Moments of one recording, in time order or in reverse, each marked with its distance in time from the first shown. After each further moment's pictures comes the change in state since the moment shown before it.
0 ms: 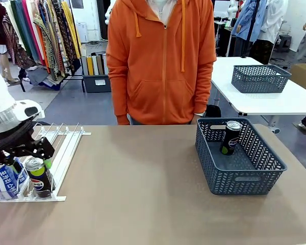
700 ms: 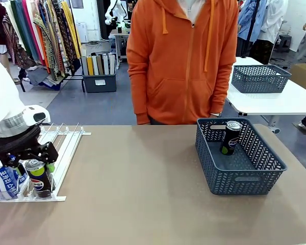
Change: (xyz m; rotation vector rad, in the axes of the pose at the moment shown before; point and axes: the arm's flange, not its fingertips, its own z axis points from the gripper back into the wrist) left arm 0.006 -0.007 -0.018 0.051 0.007 -0.010; right arm 0.000 0.000 0.000 0.000 0.000 0.000
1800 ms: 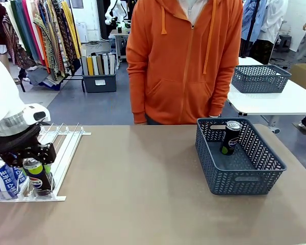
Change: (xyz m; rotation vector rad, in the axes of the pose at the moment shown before) left arm -0.004 -0.002 0.017 0.008 -0.029 -0.005; right arm 0.000 0.000 0.000 0.000 0.000 0.000
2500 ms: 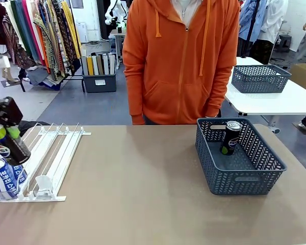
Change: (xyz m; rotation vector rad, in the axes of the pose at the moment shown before) left arm -0.069 0.001 0.161 -0.029 -0.142 -0.014; right arm 0.000 0.000 0.000 0.000 0.000 0.000
